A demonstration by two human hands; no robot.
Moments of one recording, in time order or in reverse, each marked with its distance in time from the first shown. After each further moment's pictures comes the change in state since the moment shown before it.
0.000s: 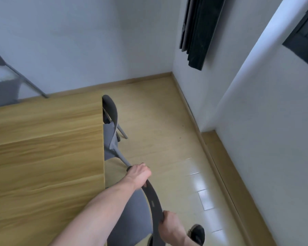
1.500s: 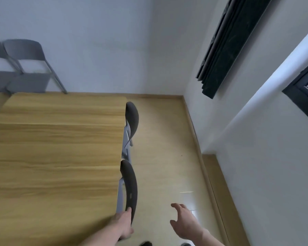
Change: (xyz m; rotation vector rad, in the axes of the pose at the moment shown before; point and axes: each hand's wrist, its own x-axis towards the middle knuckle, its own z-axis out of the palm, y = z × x) left_hand -0.152 0.005 0.153 -0.638 -0.229 -0.406; right_hand -0.067 -0.009 -0.020 -0.301 0.145 -0.223
